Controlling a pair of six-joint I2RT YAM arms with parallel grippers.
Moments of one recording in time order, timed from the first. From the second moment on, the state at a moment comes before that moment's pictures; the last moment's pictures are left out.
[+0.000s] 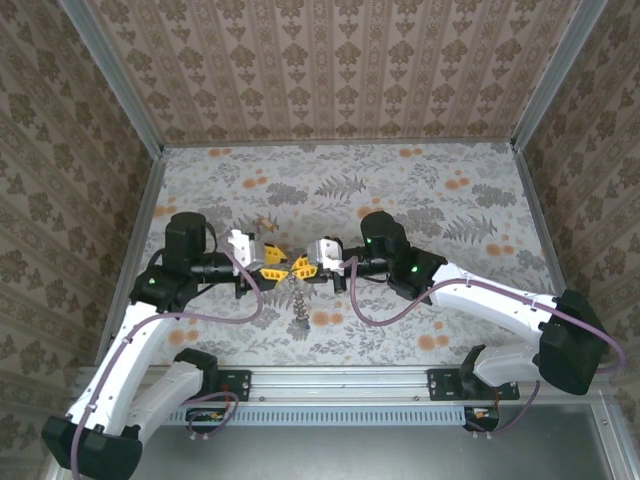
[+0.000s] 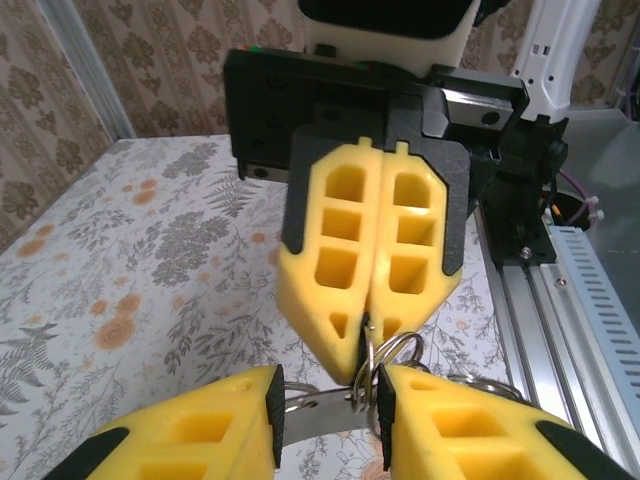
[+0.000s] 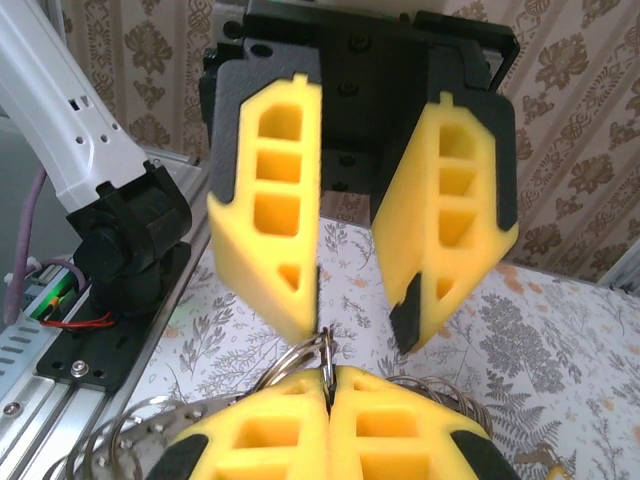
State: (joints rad) left arm -0.35 0.82 0.84 -0.58 1.06 0.62; right arm 0.85 1.31 0.91 0.16 -0.64 -0.45
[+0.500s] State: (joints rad) left arm -0.35 0.84 0.85 -0.58 1.10 0.60; right arm 0.85 1.31 0.91 0.16 -0.64 -0.46
